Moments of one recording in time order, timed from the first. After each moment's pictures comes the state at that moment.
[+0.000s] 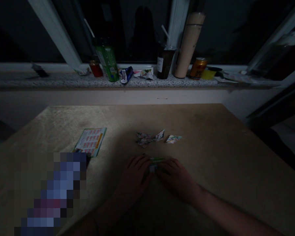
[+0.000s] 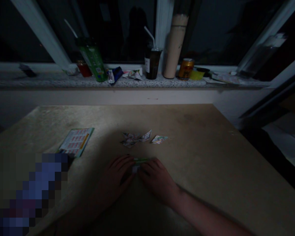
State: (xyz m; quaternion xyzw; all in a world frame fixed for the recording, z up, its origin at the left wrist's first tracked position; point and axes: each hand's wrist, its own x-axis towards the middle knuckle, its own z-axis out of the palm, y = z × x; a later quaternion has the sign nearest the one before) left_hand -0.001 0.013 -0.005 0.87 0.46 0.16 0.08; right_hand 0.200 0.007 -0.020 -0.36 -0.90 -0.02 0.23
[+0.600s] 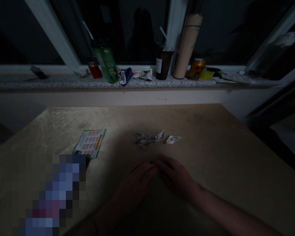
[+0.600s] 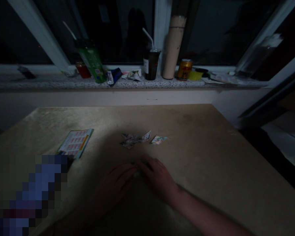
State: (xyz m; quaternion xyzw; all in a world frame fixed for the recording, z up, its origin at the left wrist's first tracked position) left_hand 0.000 0.003 0.001 0.90 0.36 0.25 0.01; right_hand 0.205 0.009 -0.033 -0.43 -0.86 0.07 0.26
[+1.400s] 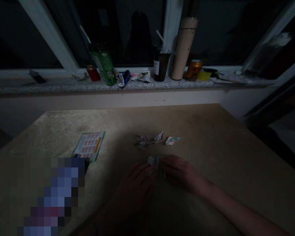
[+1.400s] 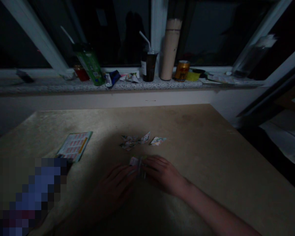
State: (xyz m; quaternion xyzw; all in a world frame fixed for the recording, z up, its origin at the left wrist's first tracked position) left_hand -0.004 0.003 0.014 0.92 0.35 0.16 0.01; right_hand 0.232 0.025 -0.012 -0.30 -0.92 0.06 0.26
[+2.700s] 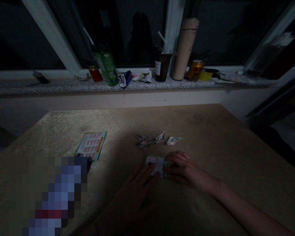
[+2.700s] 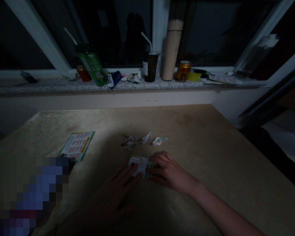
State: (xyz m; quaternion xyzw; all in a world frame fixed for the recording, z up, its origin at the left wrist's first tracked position) left_hand -0.020 -0.004 0.007 0.94 0.32 0.04 0.13; right_hand 0.242 0.027 0.008 -0.34 -0.91 0.13 0.19
